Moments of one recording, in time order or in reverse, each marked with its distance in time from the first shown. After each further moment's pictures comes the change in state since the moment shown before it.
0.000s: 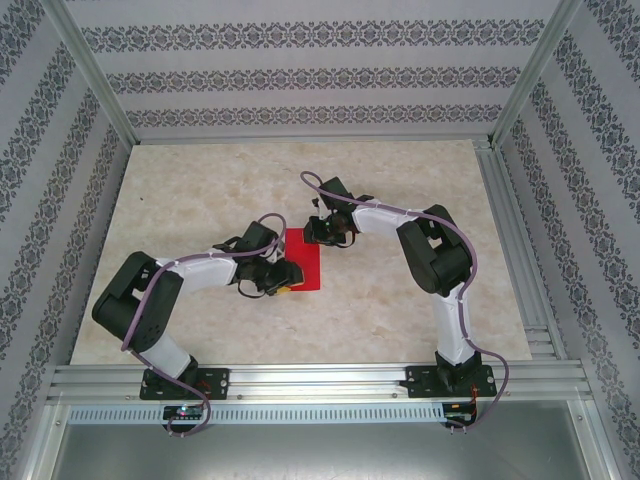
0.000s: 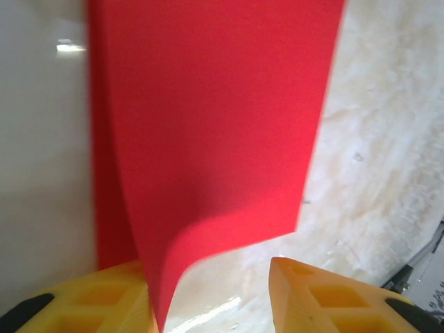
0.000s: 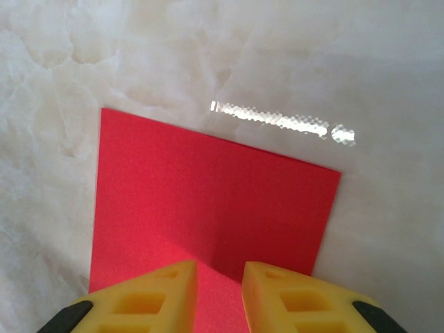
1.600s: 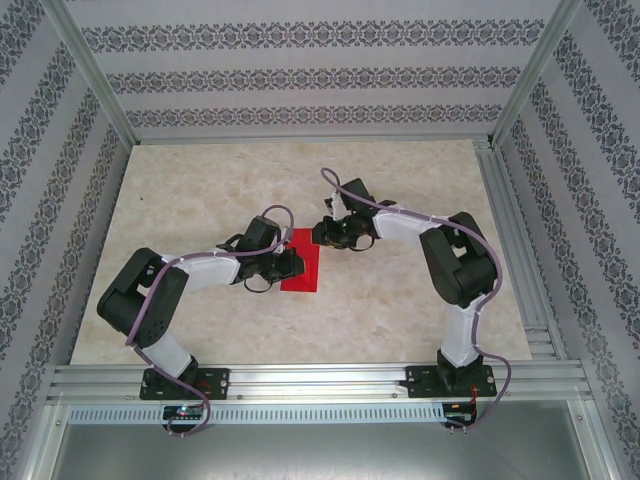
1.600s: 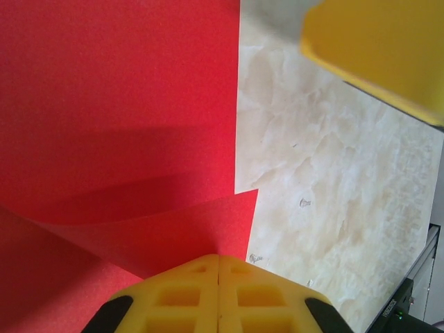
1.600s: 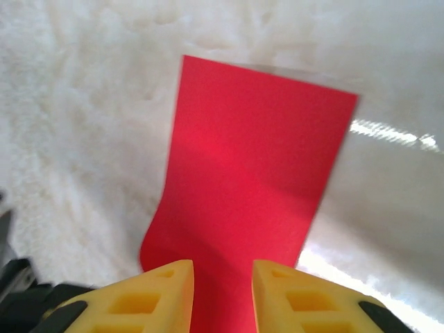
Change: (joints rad) left arm -0.002 0.036 0.005 0.193 -0.037 0.078; right arm -0.064 -0.195 -0.202 0.099 -0.200 0.020
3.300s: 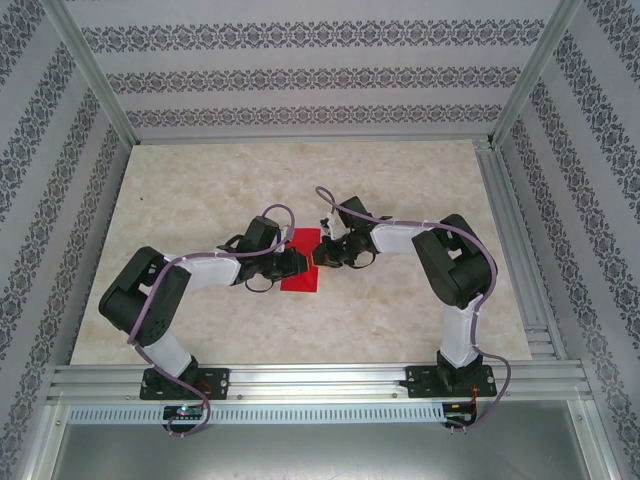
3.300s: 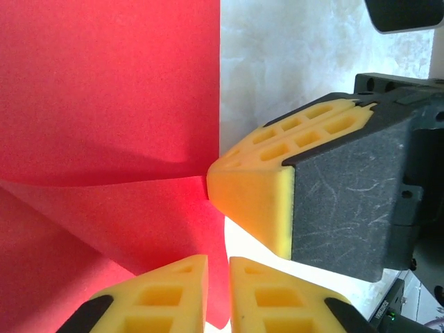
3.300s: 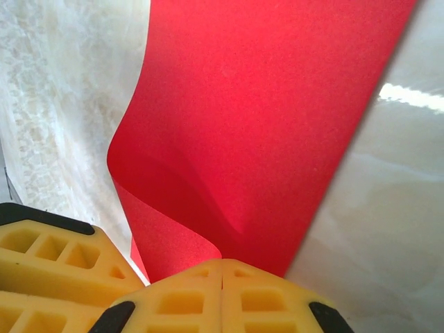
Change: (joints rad) left arm 0.000 0.015 -0.012 0.076 0.018 -0.008; right arm 0.038 0.027 -0.129 0.086 -0.099 -0.021
